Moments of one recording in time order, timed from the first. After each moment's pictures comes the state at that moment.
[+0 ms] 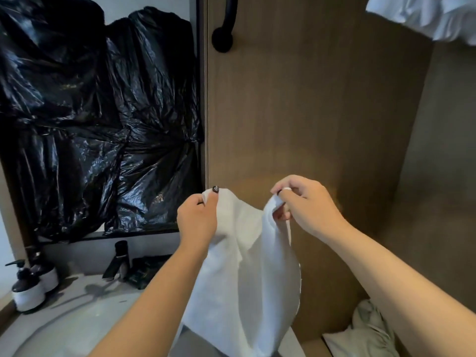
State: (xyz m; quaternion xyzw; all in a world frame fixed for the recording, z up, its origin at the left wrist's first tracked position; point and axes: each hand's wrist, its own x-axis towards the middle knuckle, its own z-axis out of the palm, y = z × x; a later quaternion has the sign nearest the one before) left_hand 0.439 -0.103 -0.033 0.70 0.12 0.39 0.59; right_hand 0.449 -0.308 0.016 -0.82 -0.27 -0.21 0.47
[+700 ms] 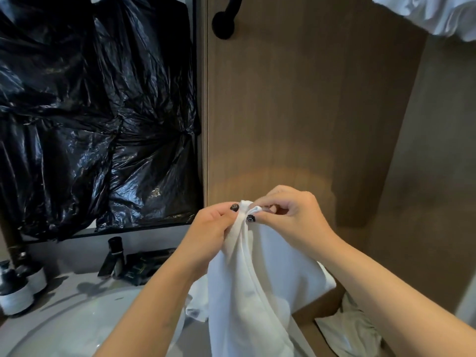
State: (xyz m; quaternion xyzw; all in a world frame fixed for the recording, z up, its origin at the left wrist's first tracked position) left_hand 0.380 -0.087 -0.029 0.71 -0.14 0.09 0.69; right_hand 0.411 -0.266 -0.004 -0.79 -0.36 -0.24 0.44
